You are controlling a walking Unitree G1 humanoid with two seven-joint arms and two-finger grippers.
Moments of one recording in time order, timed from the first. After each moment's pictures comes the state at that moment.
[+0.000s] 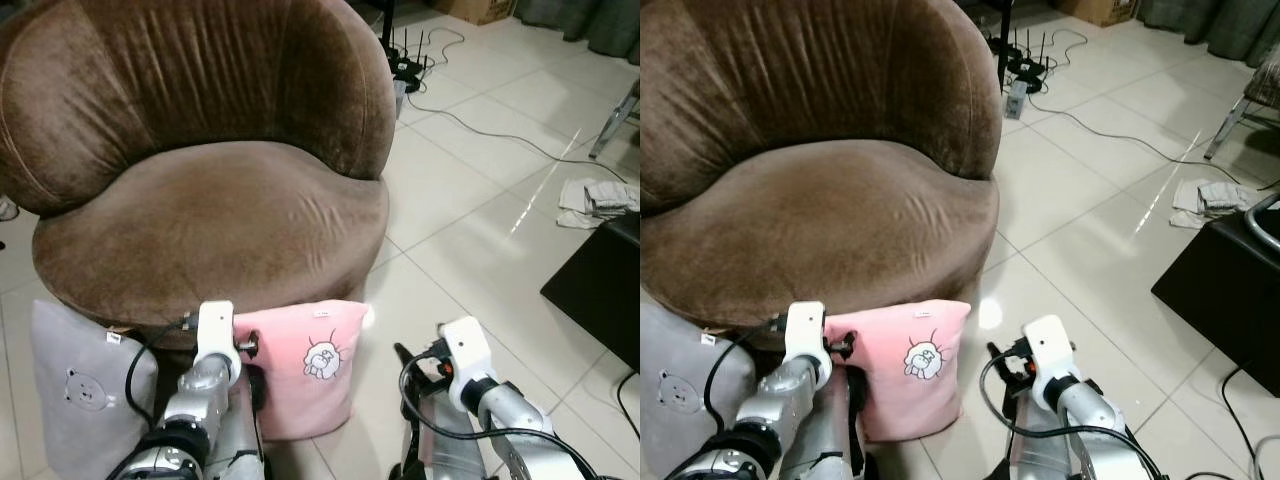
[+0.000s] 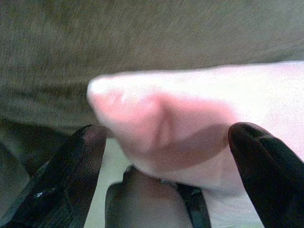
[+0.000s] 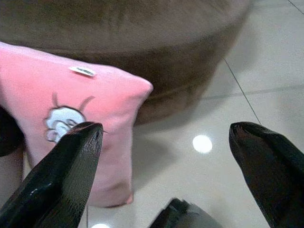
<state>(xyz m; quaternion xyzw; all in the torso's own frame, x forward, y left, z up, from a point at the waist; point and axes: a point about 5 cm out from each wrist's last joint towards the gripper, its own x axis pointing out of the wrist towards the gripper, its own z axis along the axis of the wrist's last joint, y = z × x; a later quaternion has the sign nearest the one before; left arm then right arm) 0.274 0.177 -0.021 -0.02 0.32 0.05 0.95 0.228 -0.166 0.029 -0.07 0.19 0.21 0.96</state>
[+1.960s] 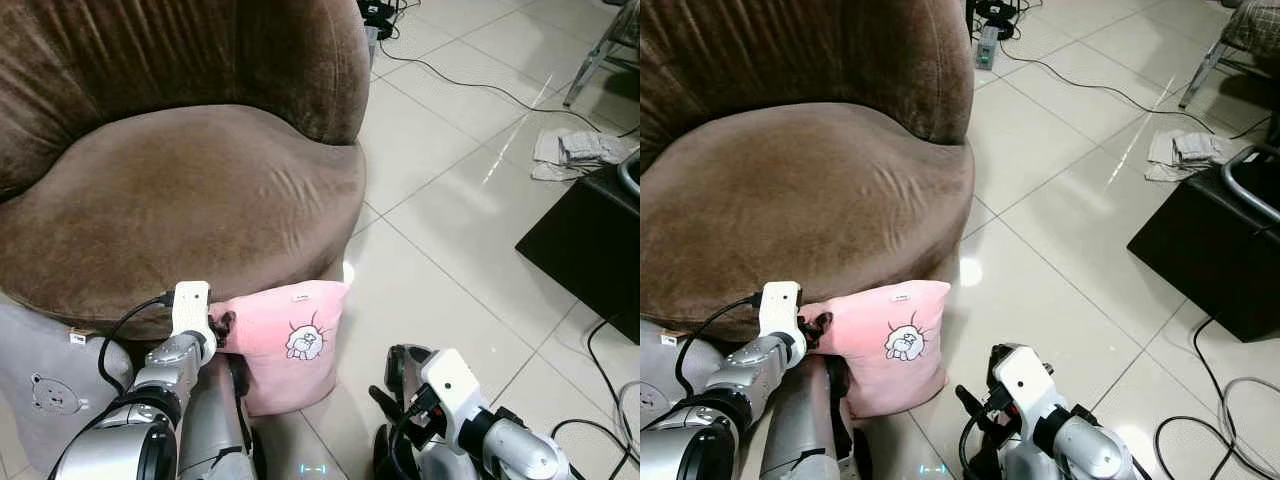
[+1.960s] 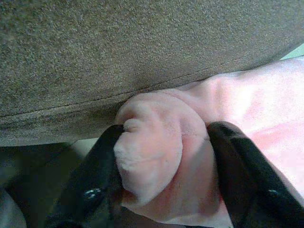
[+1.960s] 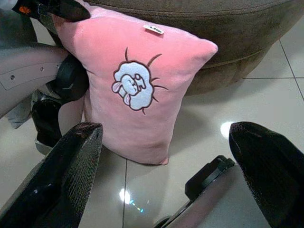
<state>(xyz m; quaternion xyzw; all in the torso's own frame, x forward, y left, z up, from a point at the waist) 0.298 0.214 0.002 -0.02 0.31 0.01 0.95 0.181 -0.143 0.052 -0.11 0.19 0.33 0.92</state>
